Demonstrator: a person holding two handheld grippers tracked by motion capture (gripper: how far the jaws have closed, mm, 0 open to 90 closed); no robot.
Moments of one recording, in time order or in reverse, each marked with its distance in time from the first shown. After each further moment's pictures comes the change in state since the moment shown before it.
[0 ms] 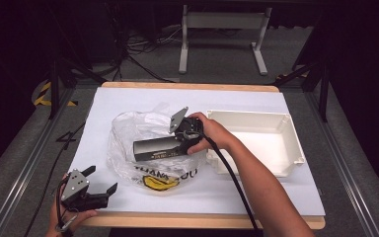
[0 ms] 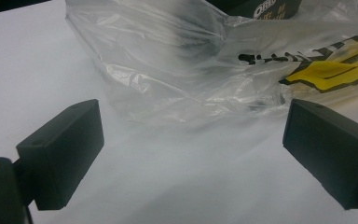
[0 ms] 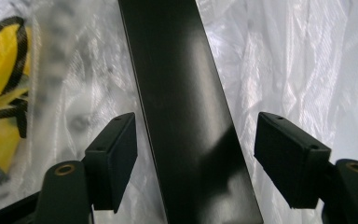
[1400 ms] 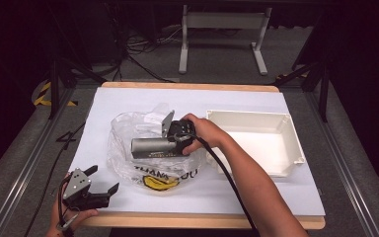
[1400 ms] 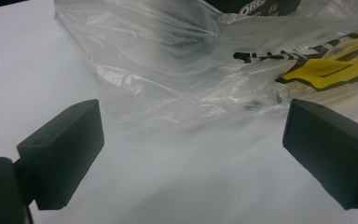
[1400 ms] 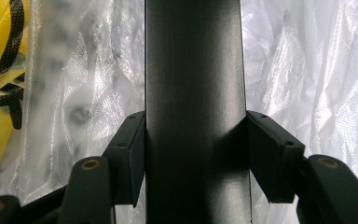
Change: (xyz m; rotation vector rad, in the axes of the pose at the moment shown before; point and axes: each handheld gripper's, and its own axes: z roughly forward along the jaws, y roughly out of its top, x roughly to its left) left arm 0.000 0.001 0.004 0.011 -0.023 0.001; right arm 0.001 0.016 0.017 0.124 0.045 -0.098
